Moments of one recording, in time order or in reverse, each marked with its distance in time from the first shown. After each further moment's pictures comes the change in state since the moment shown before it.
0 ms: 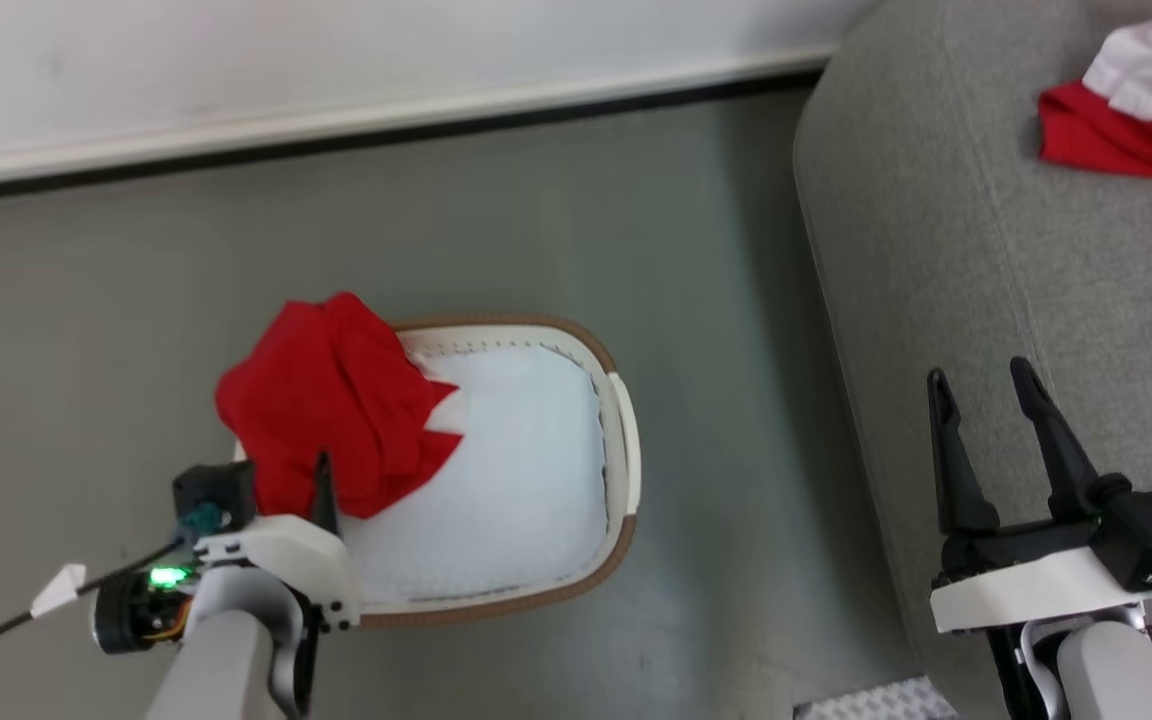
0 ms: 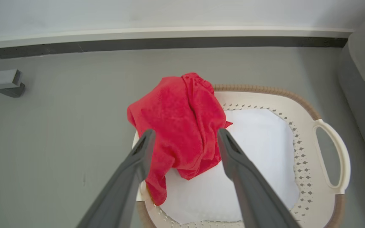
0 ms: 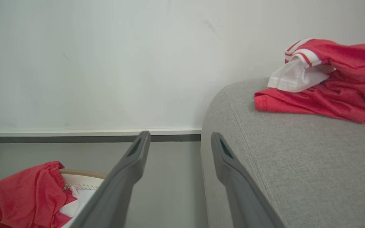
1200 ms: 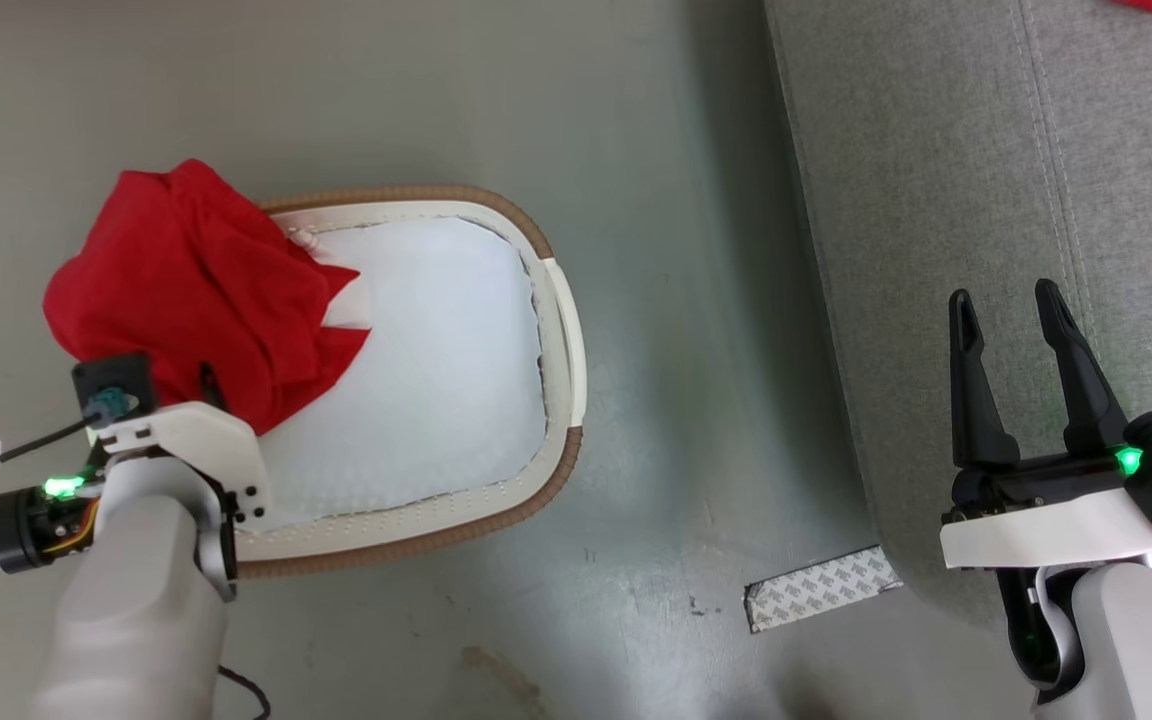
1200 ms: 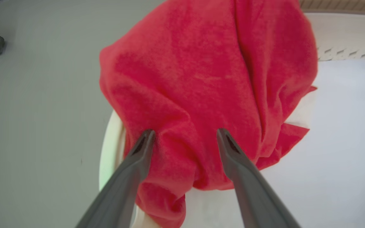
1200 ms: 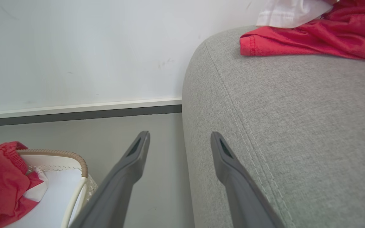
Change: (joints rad) left arm -0.350 0.096 0.009 0.423 -0.011 0.114 -0.058; right arm -0.091 0.000 -0.001 -0.038 0.069 0.000 0.000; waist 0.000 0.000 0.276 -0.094
